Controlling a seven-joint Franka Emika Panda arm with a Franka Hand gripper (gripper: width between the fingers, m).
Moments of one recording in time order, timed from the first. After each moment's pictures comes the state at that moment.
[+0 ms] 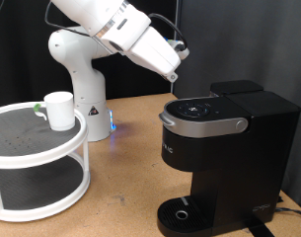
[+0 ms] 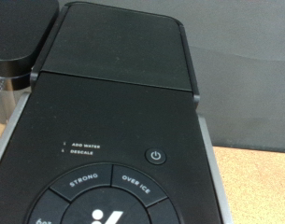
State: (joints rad) arm 0.41 -0.22 -0.50 -2.26 0.82 2.04 -1.30
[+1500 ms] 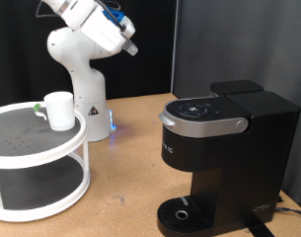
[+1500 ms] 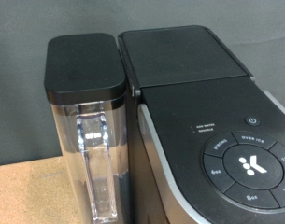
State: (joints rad) arm 0.27 -0.60 -0.48 -2.53 0.66 2.01 -0.97
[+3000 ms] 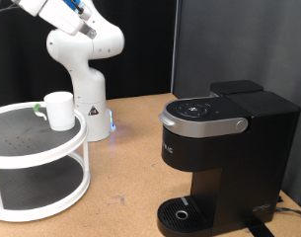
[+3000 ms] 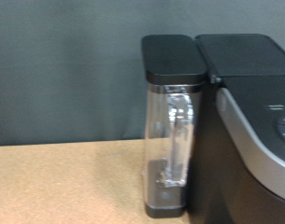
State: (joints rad) arm 0.16 -0.74 -0.63 -2.50 0.48 1.68 -1.08
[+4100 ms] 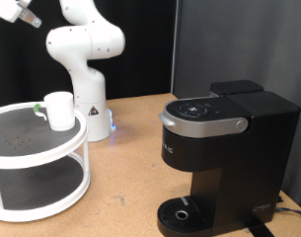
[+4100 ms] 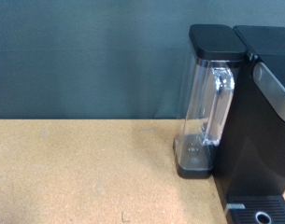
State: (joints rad) arm 0.07 -0.80 -0.84 -2.37 0.27 1.41 -1.19
